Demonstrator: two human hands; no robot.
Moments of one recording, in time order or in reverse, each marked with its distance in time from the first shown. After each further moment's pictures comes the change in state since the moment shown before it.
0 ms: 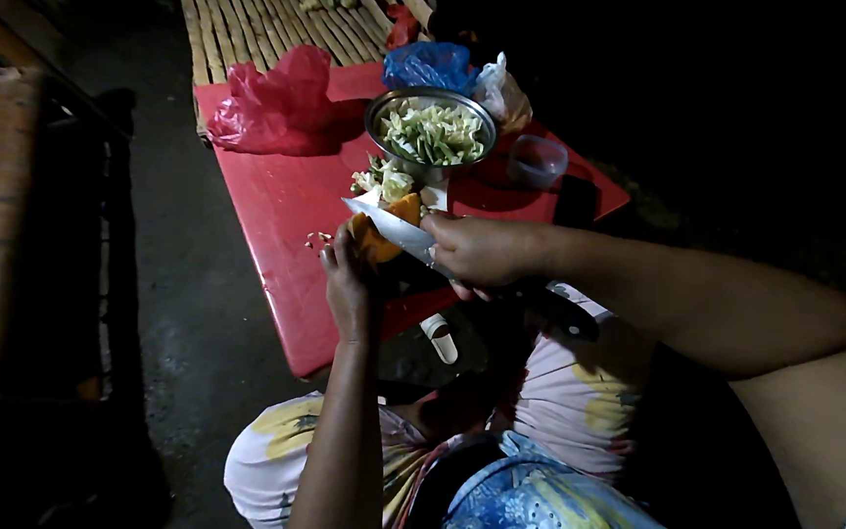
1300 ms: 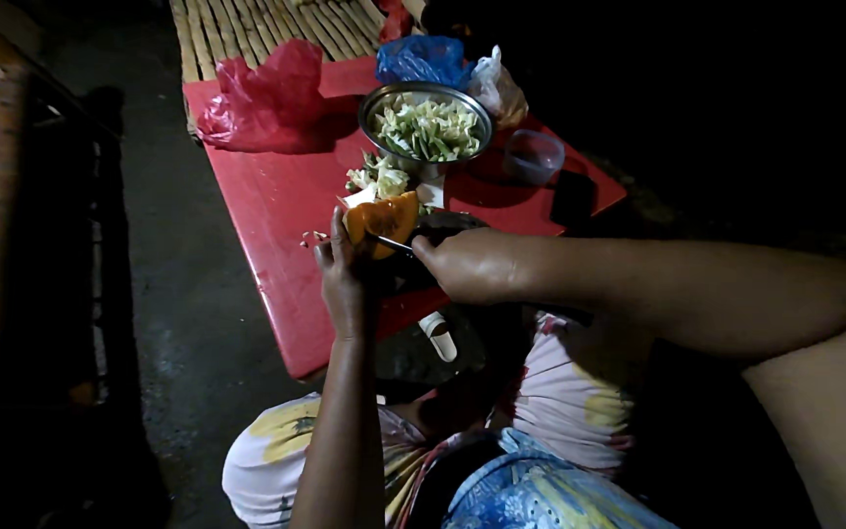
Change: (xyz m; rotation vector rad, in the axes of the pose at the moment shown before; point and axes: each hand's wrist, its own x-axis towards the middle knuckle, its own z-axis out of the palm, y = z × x) left_hand 0.005 -0.002 0.001 0.021 -0.001 0.010; right_hand 0.008 -0.004 0.020 -0.712 0.044 -0.022
